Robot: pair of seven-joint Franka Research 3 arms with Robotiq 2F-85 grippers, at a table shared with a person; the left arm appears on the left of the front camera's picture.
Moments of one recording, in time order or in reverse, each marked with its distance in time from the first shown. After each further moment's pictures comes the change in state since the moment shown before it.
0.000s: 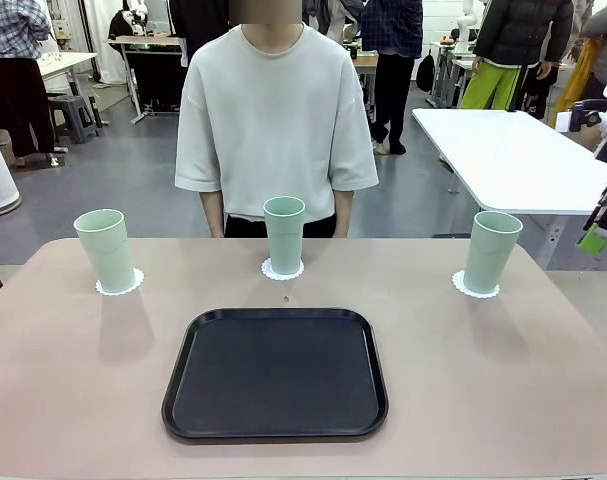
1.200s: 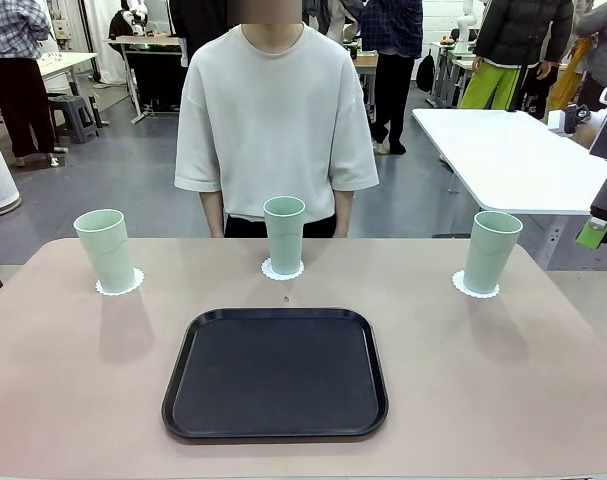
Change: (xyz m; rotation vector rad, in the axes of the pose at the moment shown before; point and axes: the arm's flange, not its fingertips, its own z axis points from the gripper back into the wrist) left arm 0.000 0.000 0.000 0.000 0.000 0.000; right arm 0.005 -0.002 0.003 0.052 0.054 -0.106
